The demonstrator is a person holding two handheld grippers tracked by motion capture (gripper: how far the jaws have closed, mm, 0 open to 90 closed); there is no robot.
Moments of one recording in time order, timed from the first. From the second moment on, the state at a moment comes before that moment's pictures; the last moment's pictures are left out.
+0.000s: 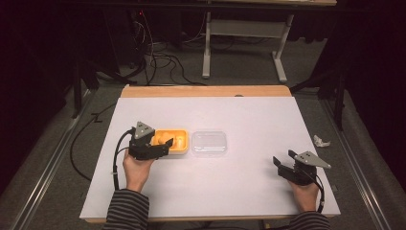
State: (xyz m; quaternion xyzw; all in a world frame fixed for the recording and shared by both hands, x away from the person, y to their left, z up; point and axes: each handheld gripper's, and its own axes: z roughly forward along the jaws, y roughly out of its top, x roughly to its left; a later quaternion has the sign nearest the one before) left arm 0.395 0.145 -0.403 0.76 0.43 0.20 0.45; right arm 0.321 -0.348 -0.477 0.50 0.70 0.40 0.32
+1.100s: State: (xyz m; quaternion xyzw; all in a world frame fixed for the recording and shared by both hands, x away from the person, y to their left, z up) left arm 0.359 0.153 -0.409 0.74 0.43 0.19 0.48; right arm 0.319 -0.349 -0.476 0.50 0.70 0.40 0.32
